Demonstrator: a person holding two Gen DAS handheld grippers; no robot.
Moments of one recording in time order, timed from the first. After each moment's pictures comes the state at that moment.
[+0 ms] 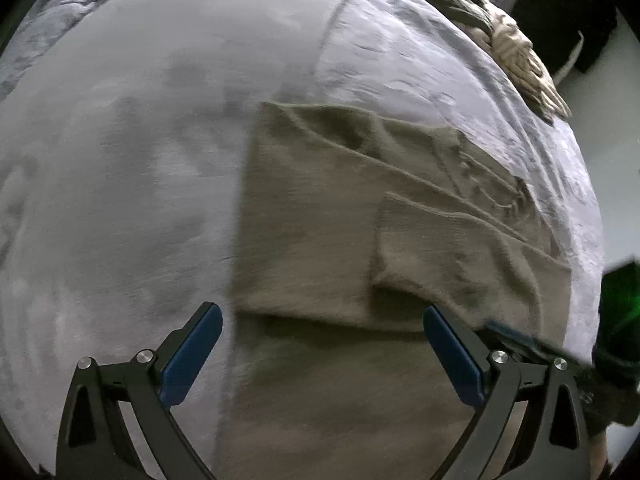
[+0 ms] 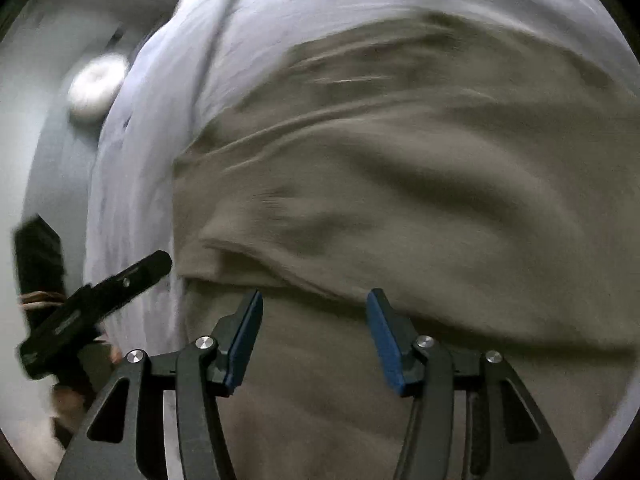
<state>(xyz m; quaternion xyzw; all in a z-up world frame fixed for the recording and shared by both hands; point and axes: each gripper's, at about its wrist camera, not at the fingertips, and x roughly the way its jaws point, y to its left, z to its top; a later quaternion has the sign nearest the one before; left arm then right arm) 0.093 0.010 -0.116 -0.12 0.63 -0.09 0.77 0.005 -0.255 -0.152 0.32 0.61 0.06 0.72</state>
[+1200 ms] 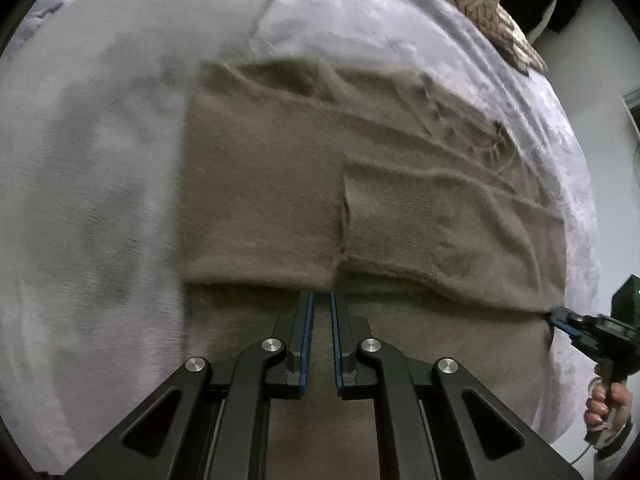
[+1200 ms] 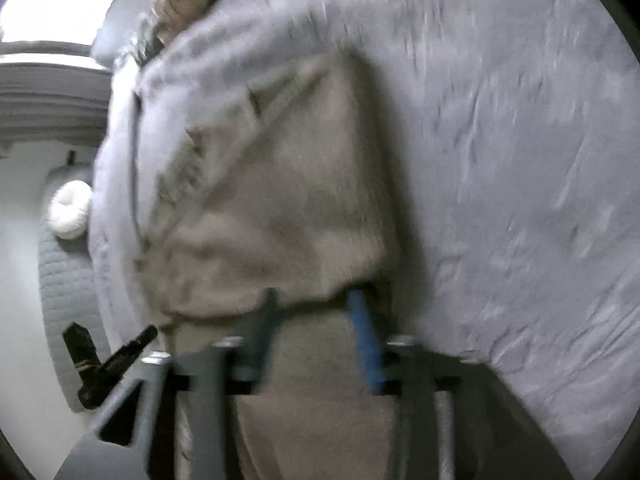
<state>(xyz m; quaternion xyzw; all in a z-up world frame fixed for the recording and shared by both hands) 0.076 -0.008 -0.122 -0.08 0.64 -0.14 0.75 -0.078 -0.419 -0.126 0.41 0.54 -0.04 0.73</state>
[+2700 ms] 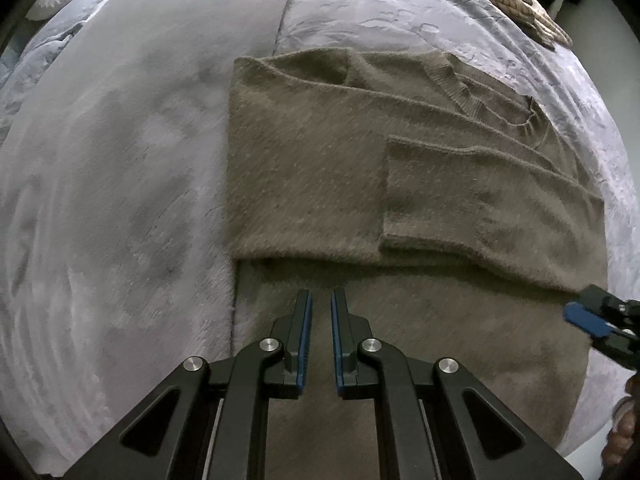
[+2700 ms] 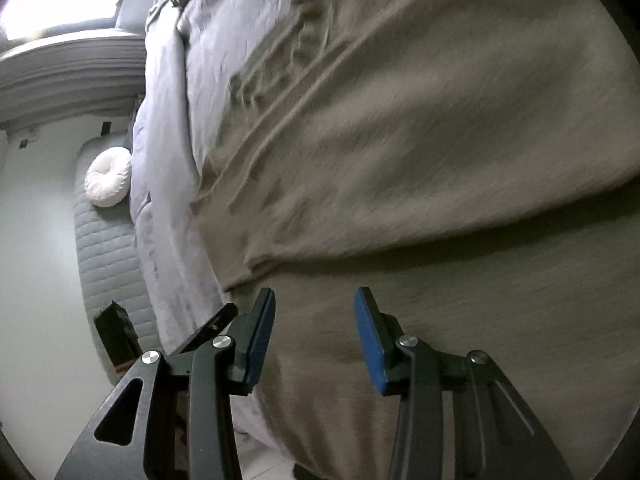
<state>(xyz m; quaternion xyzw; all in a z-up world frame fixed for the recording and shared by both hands) 0.066 -0.018 -0.125 0.00 0.66 -0.07 0.75 -0.023 -0.242 -0.167 0.47 0.59 0.06 0.65</state>
